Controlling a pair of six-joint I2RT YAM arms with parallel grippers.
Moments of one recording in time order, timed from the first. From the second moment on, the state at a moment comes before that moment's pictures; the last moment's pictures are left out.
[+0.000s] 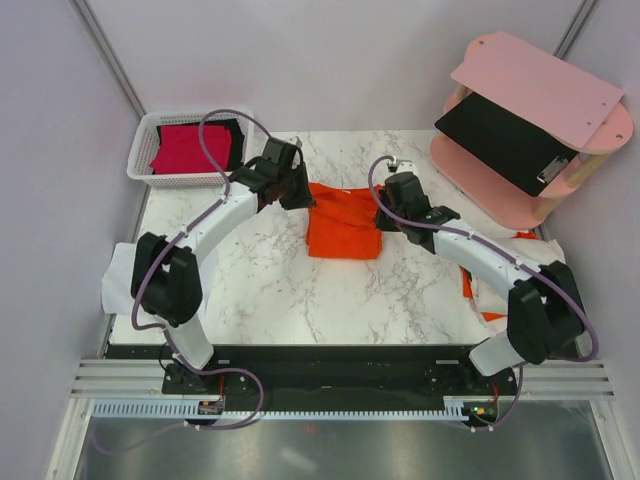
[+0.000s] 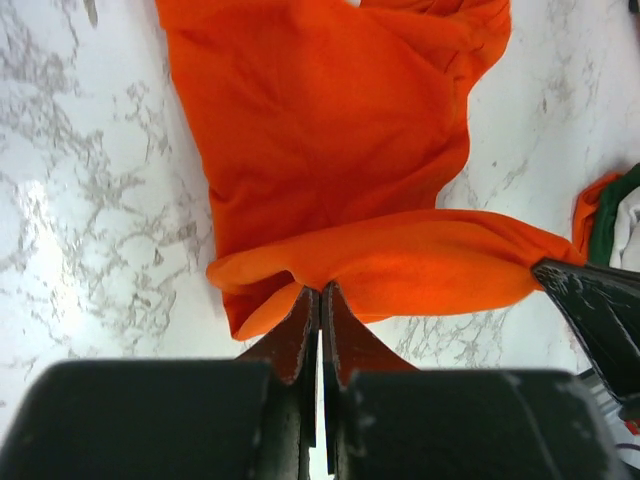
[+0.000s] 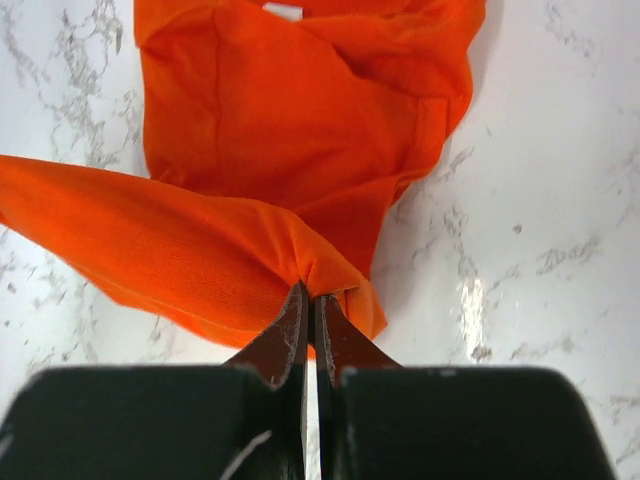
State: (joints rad) left arm -0.48 1.72 1.44 -0.53 0.10 -0.57; right arm 0.53 1.46 1.04 -0.27 0.16 0.50
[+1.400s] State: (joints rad) left arm -0.35 2.09 1.69 -0.57 0.18 -0.51; right arm 0.32 1.99 1.50 -0.09 0.19 0.32
